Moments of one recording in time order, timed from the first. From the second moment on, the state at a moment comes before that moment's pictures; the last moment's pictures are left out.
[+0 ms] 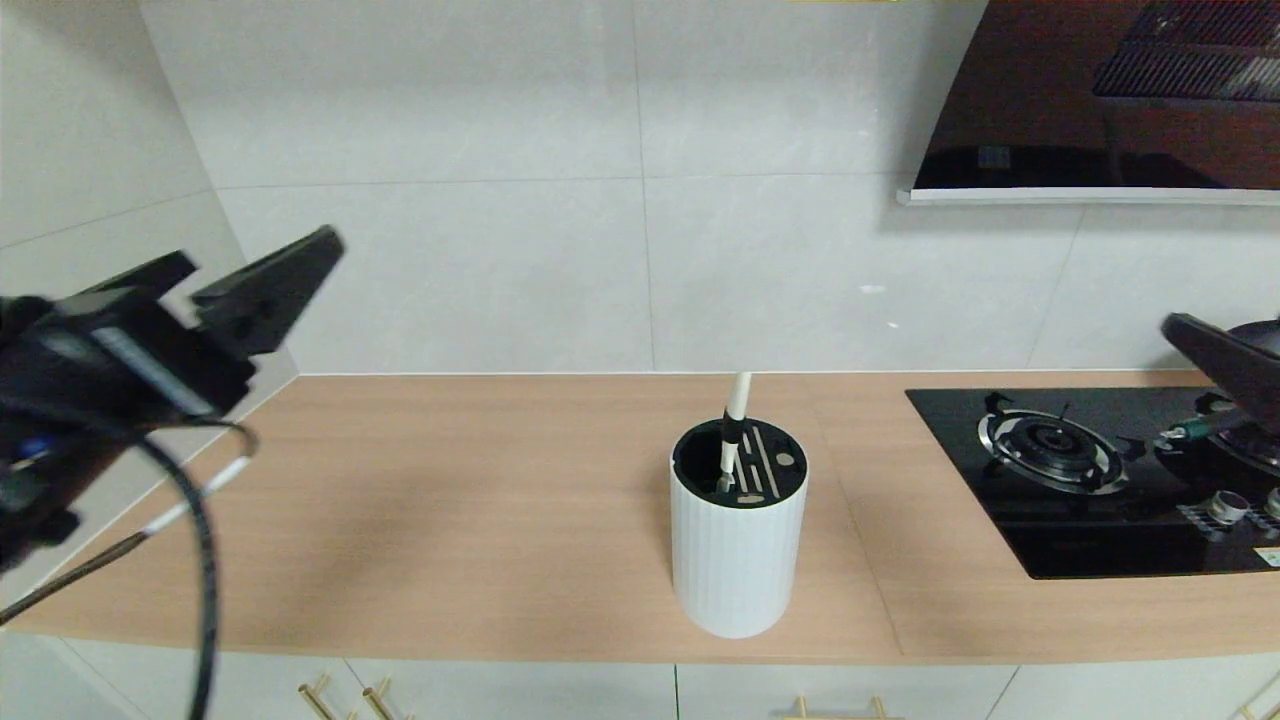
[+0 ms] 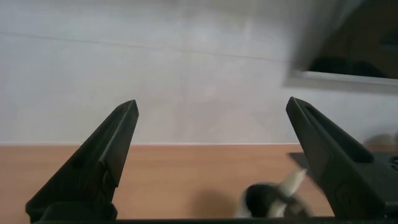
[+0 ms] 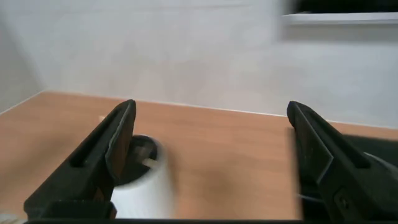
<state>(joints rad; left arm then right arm) -0.54 1.11 -0.56 -0.82 0.39 -0.07 0.30 0.99 -0.46 -0.71 -0.11 0.03</state>
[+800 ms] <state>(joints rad) -0.07 0.10 -0.41 -0.02 0.18 -0.04 0.01 0.10 -0.32 0.05 -0.01 -0.08</state>
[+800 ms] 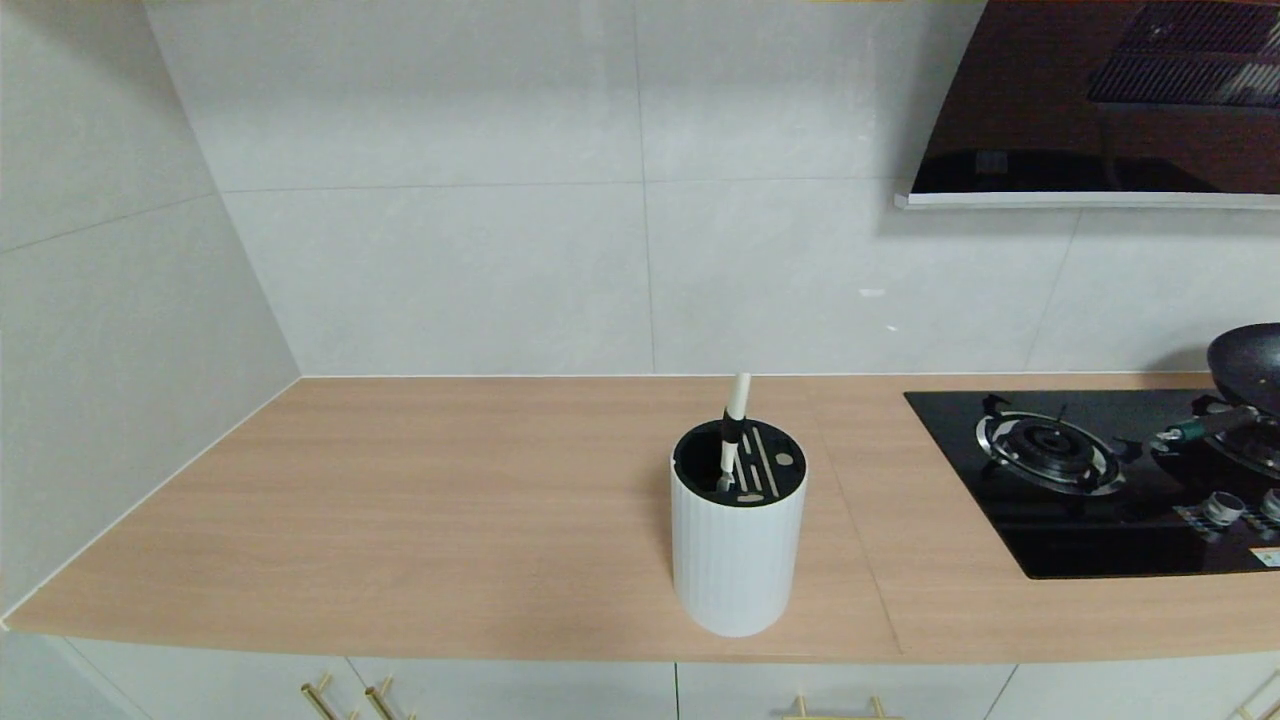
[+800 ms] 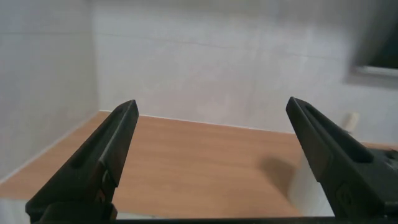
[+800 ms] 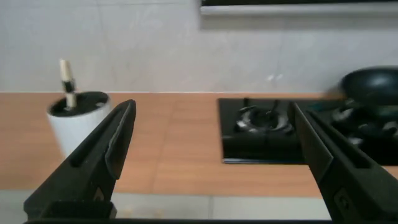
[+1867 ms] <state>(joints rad) 0.00 0.00 0.00 -0.01 0.05 -0.01 0.00 0.00 0.00 -0.02 0.01 -0.08</state>
